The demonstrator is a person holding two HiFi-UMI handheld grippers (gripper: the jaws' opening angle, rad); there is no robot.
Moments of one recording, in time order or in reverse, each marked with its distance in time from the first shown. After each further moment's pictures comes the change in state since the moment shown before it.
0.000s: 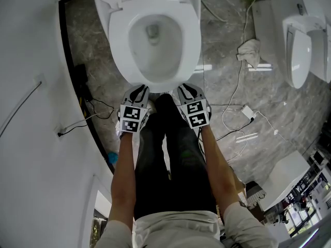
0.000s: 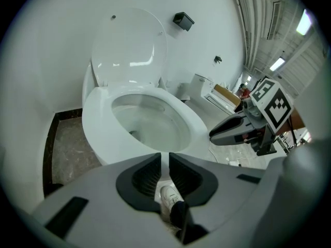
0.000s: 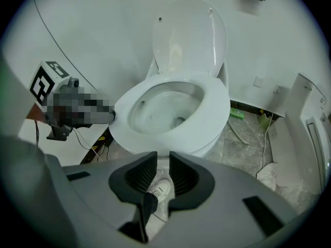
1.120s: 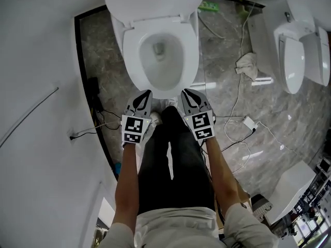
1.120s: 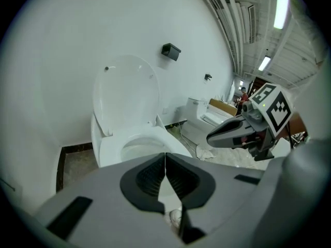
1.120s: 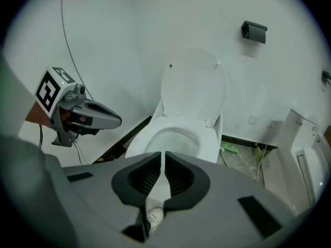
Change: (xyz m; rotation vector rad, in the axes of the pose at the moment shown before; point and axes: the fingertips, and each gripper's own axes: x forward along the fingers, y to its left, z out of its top) left arm -0.093 -0.019 0.110 0.136 -0.236 0.034; right arm -0.099 0.023 0.105 -0.108 -0.286 -0.042
